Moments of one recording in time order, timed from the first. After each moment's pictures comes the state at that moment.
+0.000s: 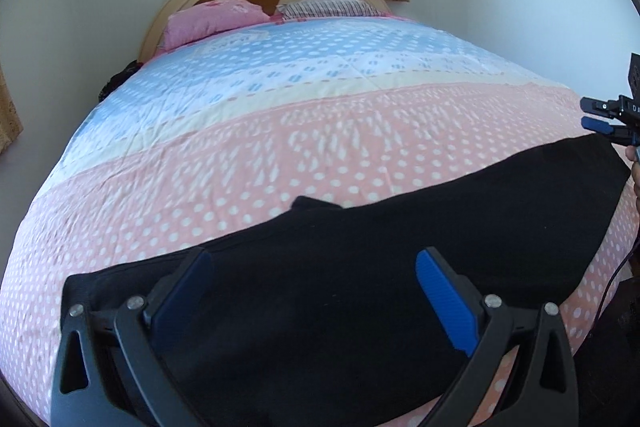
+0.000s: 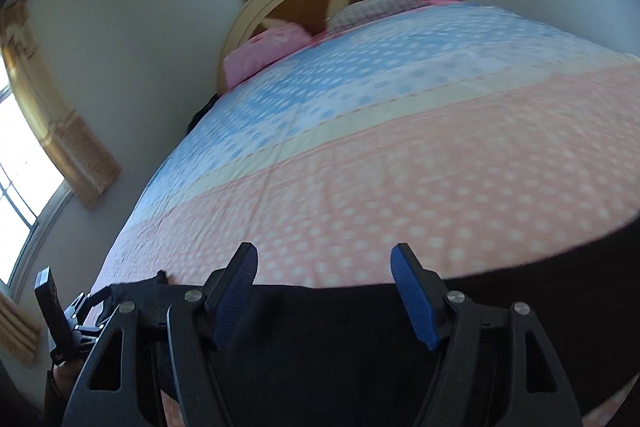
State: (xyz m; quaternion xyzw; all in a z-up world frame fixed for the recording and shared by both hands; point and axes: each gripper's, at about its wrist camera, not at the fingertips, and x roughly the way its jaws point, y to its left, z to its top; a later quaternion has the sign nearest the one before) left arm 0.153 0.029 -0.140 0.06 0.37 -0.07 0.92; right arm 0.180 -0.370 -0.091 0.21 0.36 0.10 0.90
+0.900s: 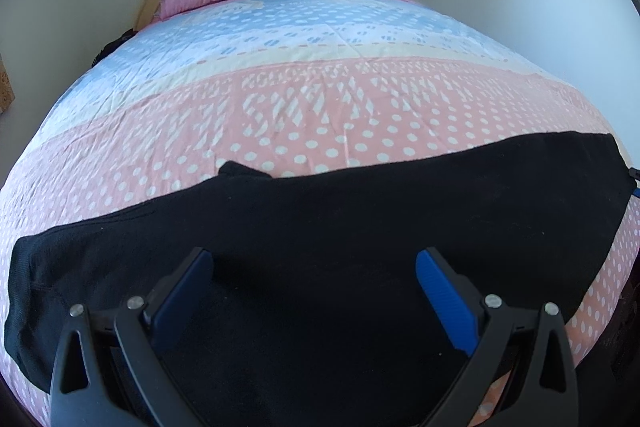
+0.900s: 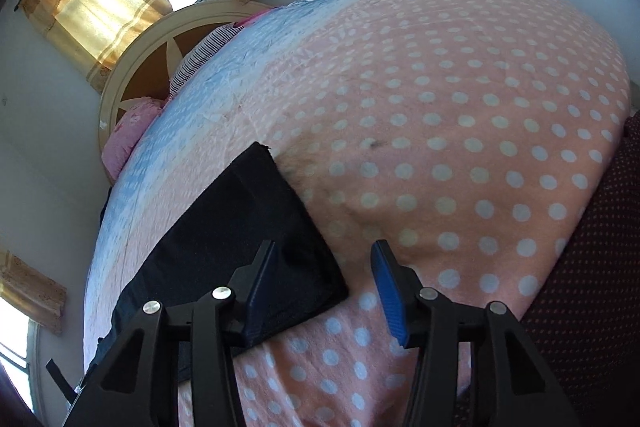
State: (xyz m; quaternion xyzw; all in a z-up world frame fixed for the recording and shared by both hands) left arm 0.164 -0.003 -0.172 0.02 0.41 -0.05 0.91; right arm 0.097 -0.569 -0.148 0.34 0.39 -0.06 0.85
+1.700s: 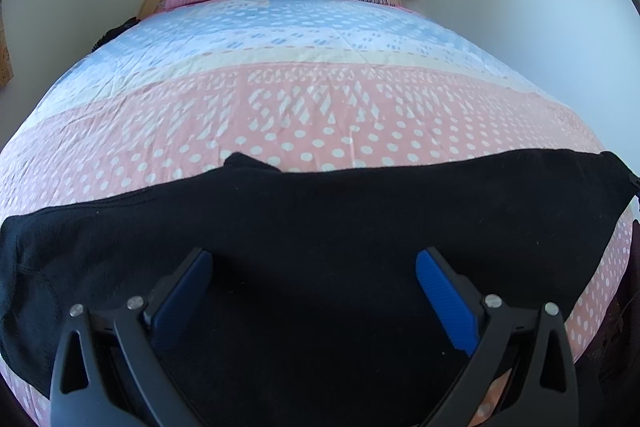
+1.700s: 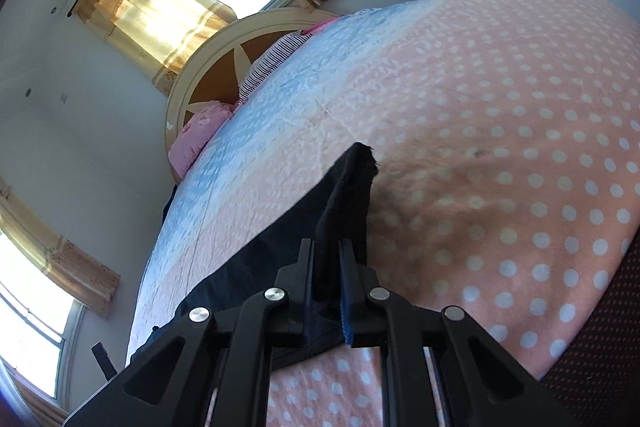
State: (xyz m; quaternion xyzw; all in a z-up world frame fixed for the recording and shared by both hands) left arm 0.160 0.007 -0.173 -0.02 0.40 -0.06 0.91; right arm 0.098 -0.530 -0.107 0.34 0.31 0.05 0.89
